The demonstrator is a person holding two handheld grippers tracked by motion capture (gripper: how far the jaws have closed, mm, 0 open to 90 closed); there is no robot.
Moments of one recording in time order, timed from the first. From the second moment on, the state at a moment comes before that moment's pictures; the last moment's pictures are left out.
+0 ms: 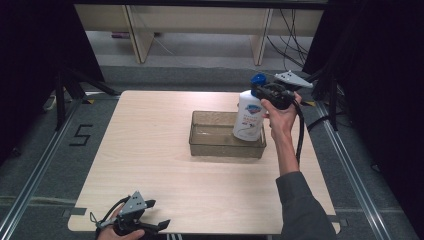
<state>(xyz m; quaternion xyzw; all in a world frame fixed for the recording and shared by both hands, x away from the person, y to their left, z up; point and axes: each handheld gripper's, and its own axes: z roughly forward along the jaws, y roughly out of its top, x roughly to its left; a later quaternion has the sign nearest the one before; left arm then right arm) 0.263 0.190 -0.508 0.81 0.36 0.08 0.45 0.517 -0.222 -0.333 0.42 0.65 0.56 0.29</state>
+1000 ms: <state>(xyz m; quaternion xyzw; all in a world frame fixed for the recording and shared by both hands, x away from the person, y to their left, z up) 0.263 0.189 -0.508 0.82 0.36 0.08 0.45 0.499 -0.226 -0.345 0.41 0.66 0.56 0.29</state>
